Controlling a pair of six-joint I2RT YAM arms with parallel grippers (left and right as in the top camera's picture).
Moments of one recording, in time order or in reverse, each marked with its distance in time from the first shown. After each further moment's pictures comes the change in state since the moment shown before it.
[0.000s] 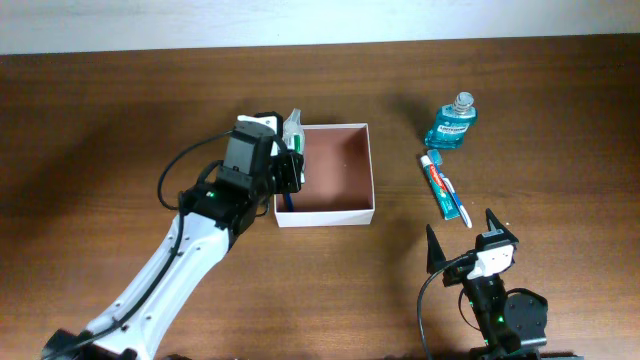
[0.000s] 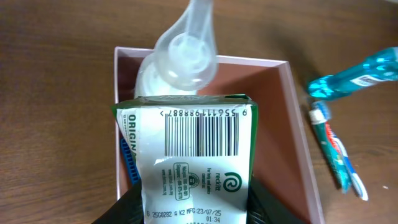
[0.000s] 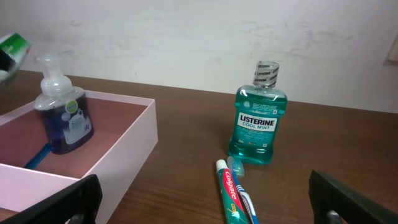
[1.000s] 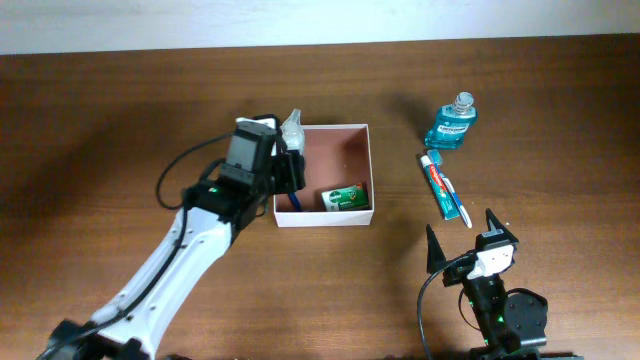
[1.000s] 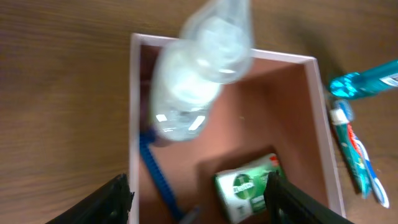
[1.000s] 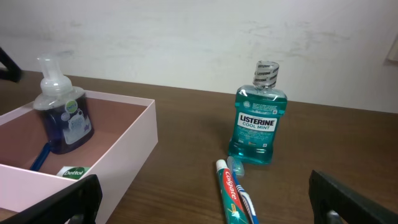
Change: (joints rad) left arm 0.017 0.017 0.000 -0.031 -0.034 -0.010; right arm 0.000 0.000 0.000 0.000 0.000 0.000
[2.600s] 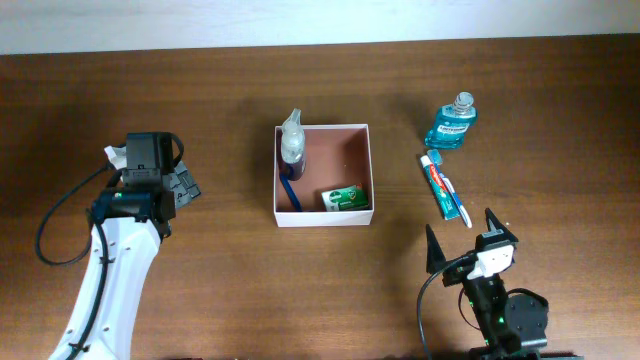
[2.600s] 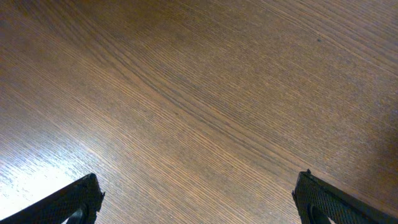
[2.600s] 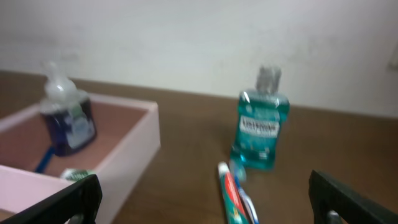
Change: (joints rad) left arm 0.414 -0.104 0.000 -0.380 -0.398 0.007; right arm 0.000 0.000 0.000 0.034 -0.022 0.001
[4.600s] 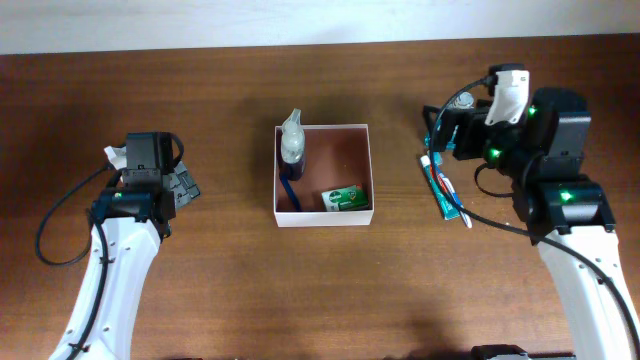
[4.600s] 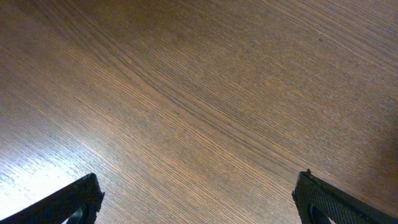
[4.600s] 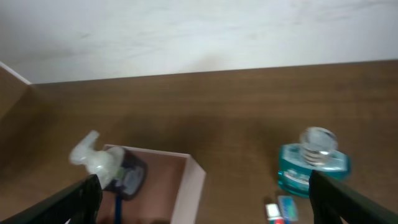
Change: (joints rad) left arm 0.000 0.000 0.000 -0.002 -0.004 0.000; right arm -0.091 1.231 1.138 -0.383 -0.221 0.200
